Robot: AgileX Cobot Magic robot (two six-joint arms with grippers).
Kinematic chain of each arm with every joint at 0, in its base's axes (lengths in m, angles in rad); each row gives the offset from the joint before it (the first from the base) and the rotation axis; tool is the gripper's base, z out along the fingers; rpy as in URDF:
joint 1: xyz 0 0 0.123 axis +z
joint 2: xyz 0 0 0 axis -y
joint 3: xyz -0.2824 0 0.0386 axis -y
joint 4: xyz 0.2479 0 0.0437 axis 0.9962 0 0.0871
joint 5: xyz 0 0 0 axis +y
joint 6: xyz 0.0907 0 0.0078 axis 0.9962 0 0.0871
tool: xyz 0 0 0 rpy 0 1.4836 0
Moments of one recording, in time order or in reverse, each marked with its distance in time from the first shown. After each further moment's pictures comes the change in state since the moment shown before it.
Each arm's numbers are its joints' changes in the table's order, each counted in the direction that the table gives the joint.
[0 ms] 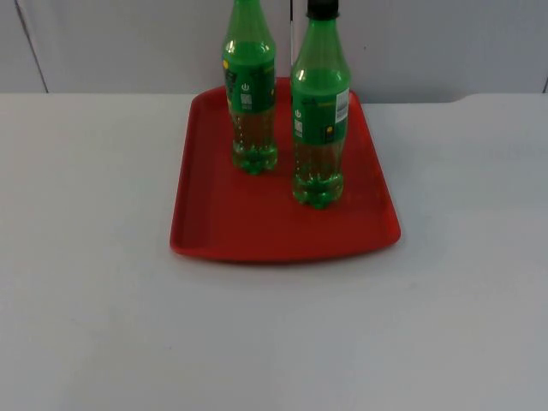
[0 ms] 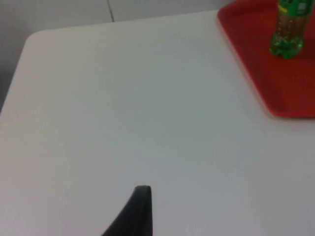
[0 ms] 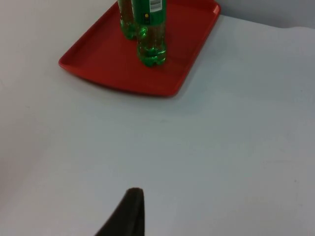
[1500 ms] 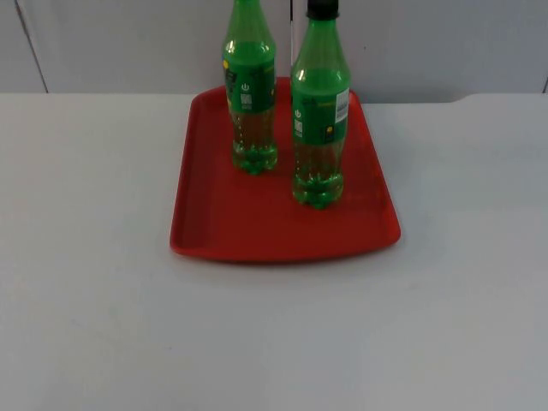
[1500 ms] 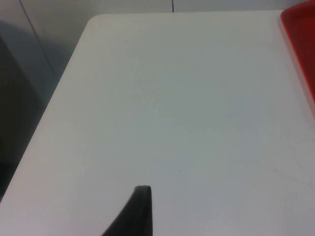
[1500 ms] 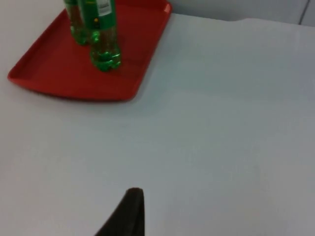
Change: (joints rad) right arm -0.179 0.000 0.000 0.000 0.000 0.000; left arm 0.166 0.000 0.000 0.003 0.000 0.002
